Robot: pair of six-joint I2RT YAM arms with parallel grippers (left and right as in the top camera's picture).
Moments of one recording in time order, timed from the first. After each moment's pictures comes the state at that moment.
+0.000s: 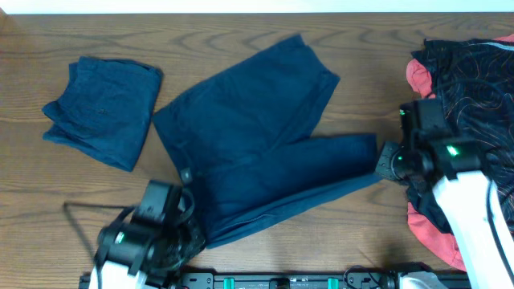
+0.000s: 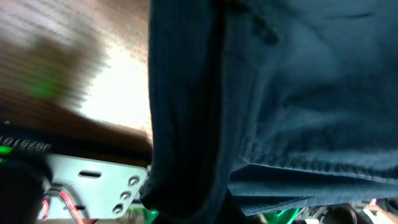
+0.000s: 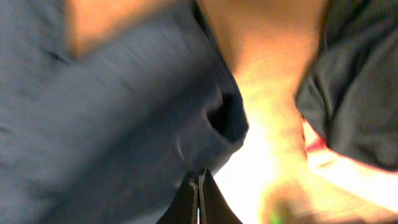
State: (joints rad) left arm -0.28 0.72 0.62 -1.29 0.34 -0.84; right arm 0.11 1.20 1.06 -1.13 0.02 0.52
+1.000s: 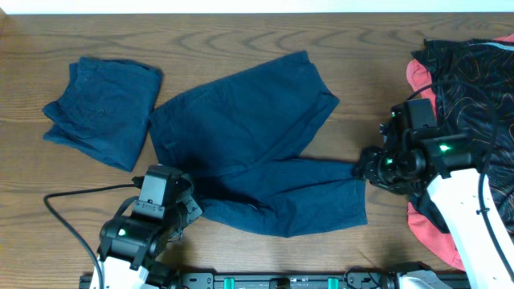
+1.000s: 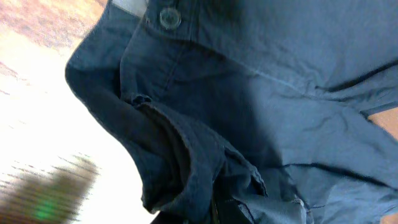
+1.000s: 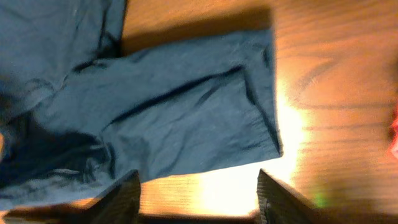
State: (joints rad) left arm -0.28 0.78 0.62 -0.98 0.06 -0.89; right arm 0.17 1.25 1.07 -1.18 -0.23 0.54
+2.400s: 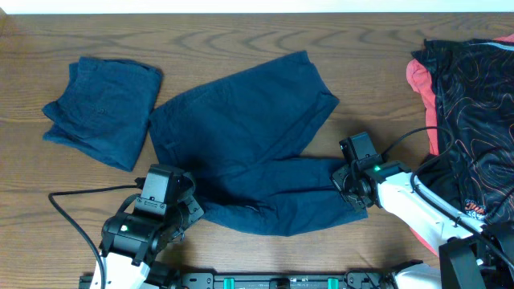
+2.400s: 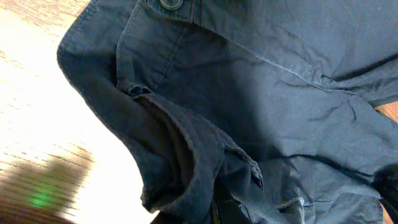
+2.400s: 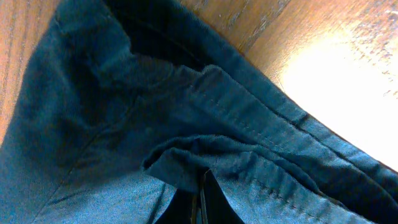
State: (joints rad) left arm -0.28 0.80 0.62 -1.00 0.10 -0.90; right arm 0.35 1.46 0.63 -0.54 -0.03 1.37
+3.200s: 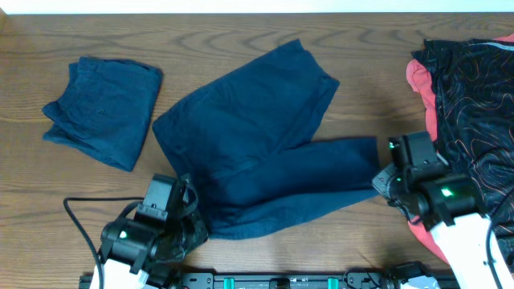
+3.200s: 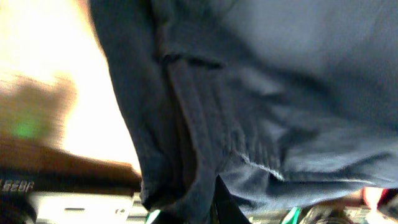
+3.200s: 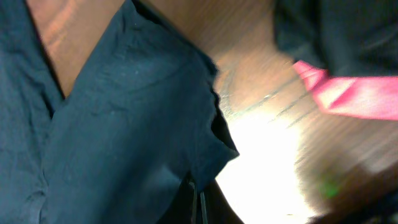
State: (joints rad) left arm -0.33 0.74 0.62 -1.19 0.33 -0.84; right arm 0.22 1.00 0.91 -1.14 0.14 1.03
